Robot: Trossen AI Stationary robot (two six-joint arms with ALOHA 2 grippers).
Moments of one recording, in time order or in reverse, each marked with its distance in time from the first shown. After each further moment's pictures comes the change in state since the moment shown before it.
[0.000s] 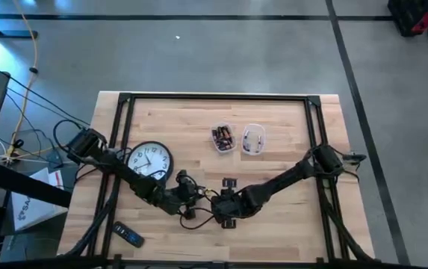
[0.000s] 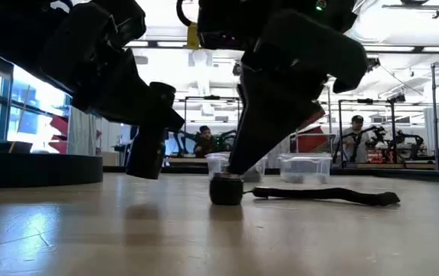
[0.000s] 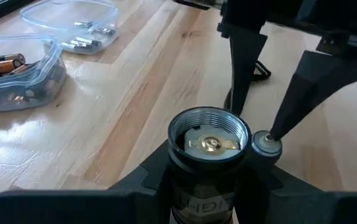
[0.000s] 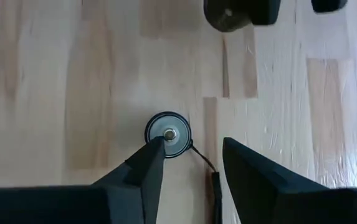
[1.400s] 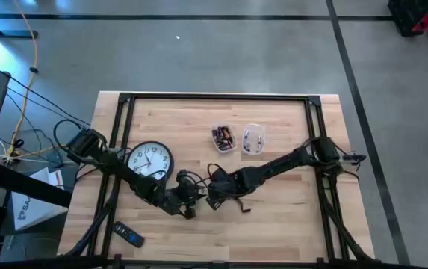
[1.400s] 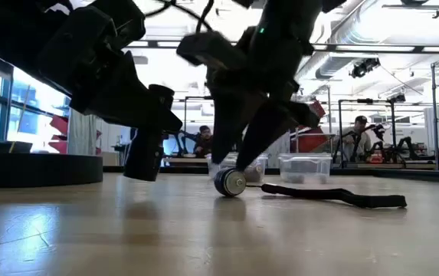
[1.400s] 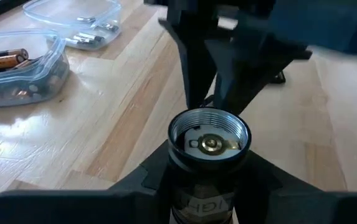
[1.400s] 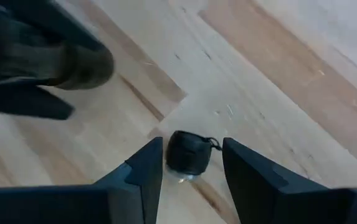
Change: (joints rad) left arm 0.001 -0.002 0.000 -0.015 -0.003 -0.011; right arm -0.160 -0.050 -0.005 -0.014 -0.178 0.737
